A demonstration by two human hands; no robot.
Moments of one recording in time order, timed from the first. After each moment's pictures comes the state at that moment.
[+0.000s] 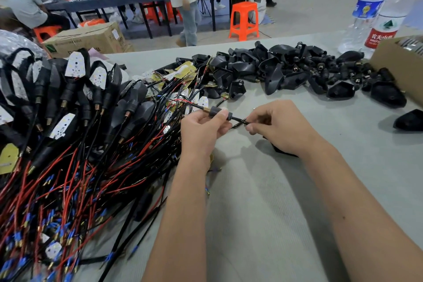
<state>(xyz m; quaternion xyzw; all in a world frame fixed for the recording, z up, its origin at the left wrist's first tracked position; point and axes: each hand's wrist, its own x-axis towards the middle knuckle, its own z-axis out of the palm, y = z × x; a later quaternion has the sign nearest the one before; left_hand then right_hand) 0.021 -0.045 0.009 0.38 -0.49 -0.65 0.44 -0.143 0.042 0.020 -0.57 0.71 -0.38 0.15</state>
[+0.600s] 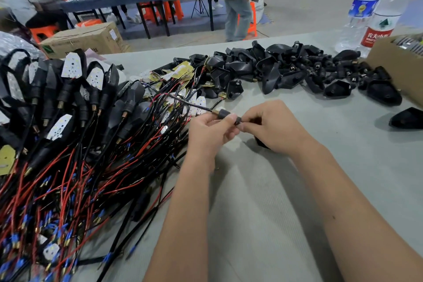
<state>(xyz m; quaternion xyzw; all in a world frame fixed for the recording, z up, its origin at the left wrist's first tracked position) 0.014 -0.035 0.009 0.37 -0.49 -0.68 0.39 -0.137 0.040 0.017 -0.59 0.70 -0.37 0.12</state>
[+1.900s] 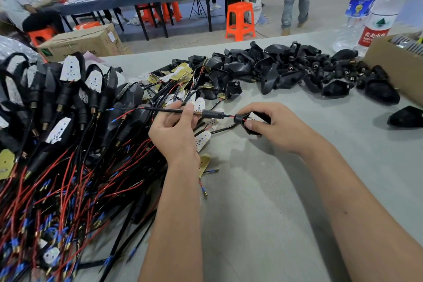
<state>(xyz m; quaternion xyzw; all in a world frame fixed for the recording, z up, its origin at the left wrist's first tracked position) 0.032 -0.053 0.017 0.41 -0.36 -0.57 0.62 -0.147 0.046 0.015 -0.58 0.66 -0.43 0.22</state>
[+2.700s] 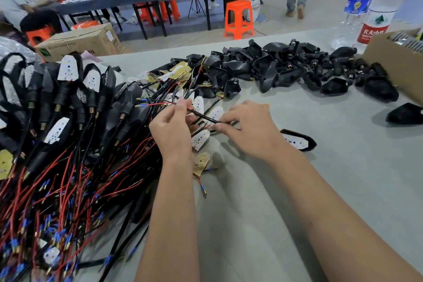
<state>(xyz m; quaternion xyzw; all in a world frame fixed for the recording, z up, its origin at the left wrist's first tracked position) 0.039 -0.053 0.018 0.41 -0.45 -0.55 0.58 -0.094 0.025 0.019 -0.61 0.72 -0.33 0.01</state>
